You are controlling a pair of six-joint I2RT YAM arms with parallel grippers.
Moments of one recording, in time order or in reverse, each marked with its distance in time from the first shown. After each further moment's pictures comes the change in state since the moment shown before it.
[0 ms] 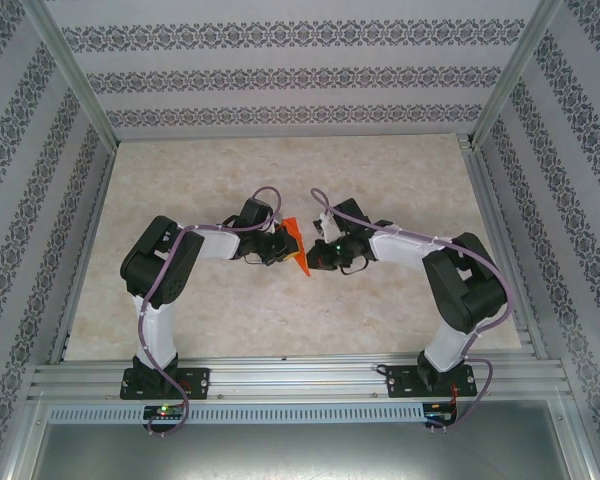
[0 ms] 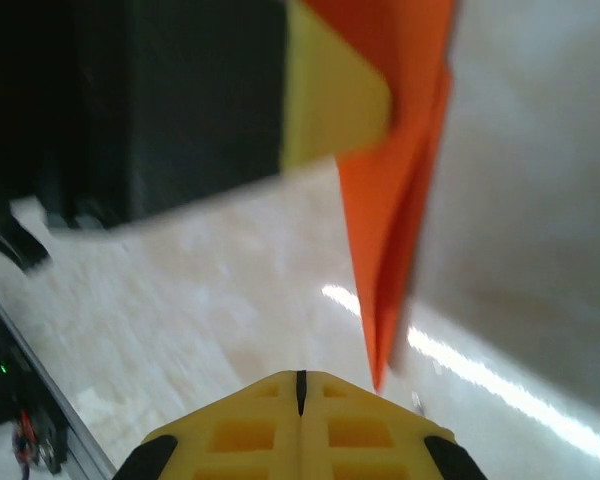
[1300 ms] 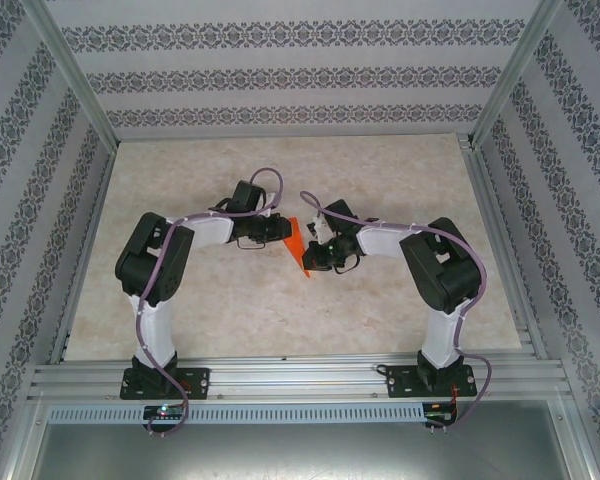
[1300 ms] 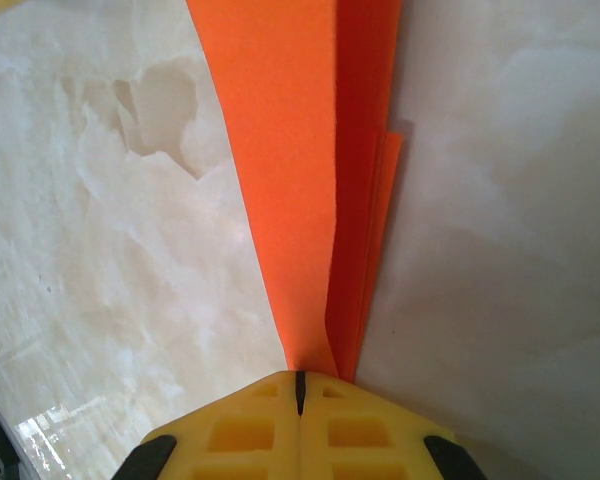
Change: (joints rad) left arm 0.073 -0.005 0.146 -0.159 -0.057 0.417; right arm 0.002 0.158 0.054 0.006 0.009 -0.036
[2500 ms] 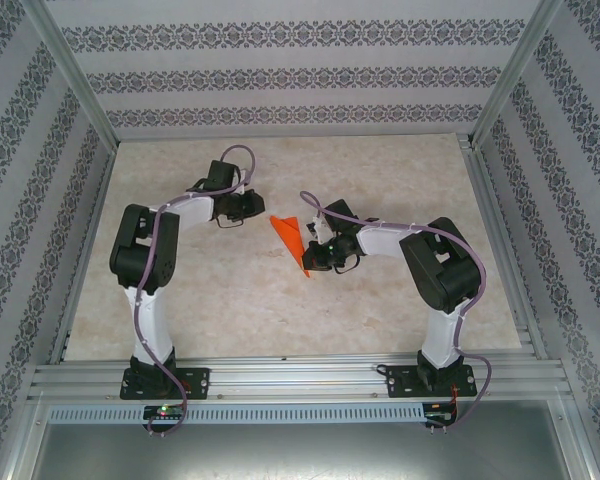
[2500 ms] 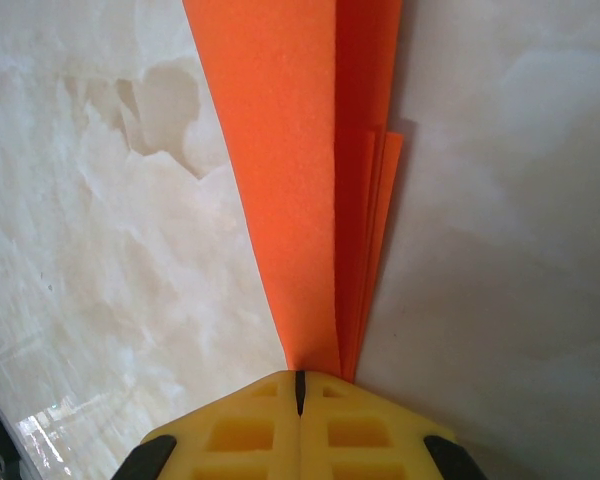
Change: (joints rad) left arm 0.167 0.035 0.135 -0.104 -0.085 0.043; right arm 0.000 0.003 0.000 0.001 -0.006 -0.006
